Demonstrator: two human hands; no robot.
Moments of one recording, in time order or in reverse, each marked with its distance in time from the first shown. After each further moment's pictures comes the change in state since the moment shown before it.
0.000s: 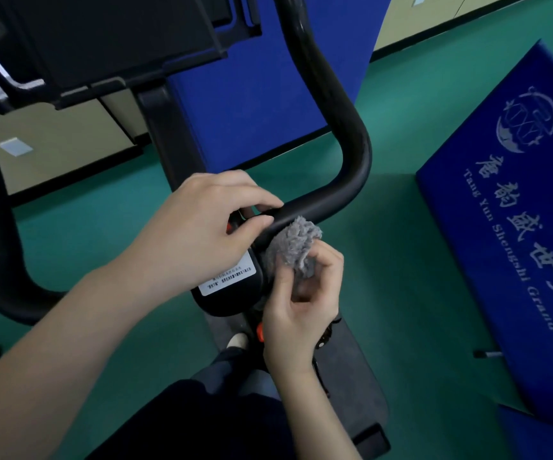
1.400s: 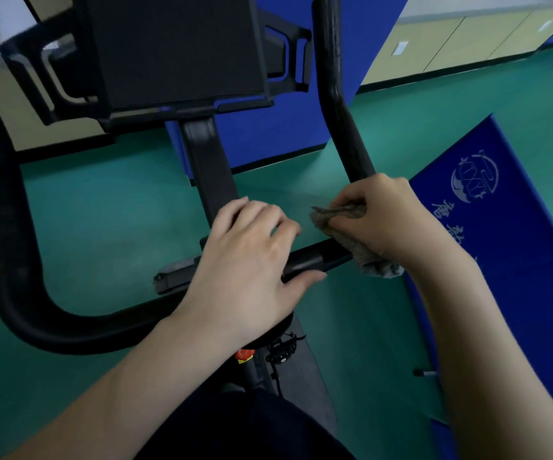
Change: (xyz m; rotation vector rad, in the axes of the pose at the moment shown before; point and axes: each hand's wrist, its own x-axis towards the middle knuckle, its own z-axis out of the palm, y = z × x) left_hand -0.008 0.004 0.002 0.201 0.079 -0.020; right_hand 0.181 -0.080 0.022 -1.122 -1.021 -0.017
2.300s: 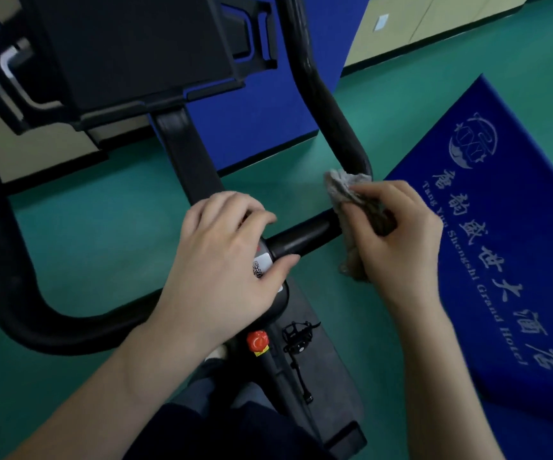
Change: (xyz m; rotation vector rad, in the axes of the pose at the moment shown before) left_hand -0.018 -0.006 0.002 -0.038 0.057 -0.013; right_hand -0.064 0.008 0.050 0.366 0.663 0.035
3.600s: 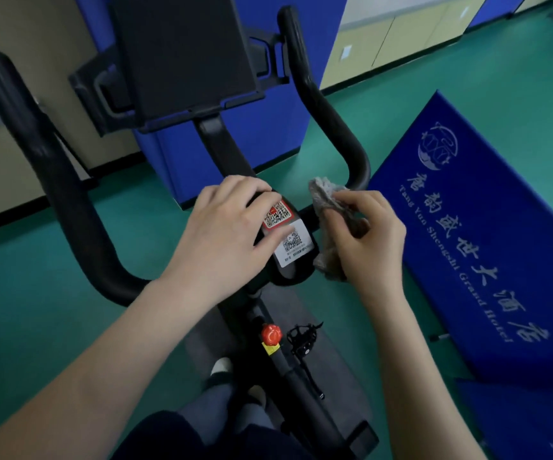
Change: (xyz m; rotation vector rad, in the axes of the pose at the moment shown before) left_hand -0.024 -0.044 -0.029 0.019 0.038 0.215; right_hand -0.060 -0.050 0.024 0.060 0.133 0.070
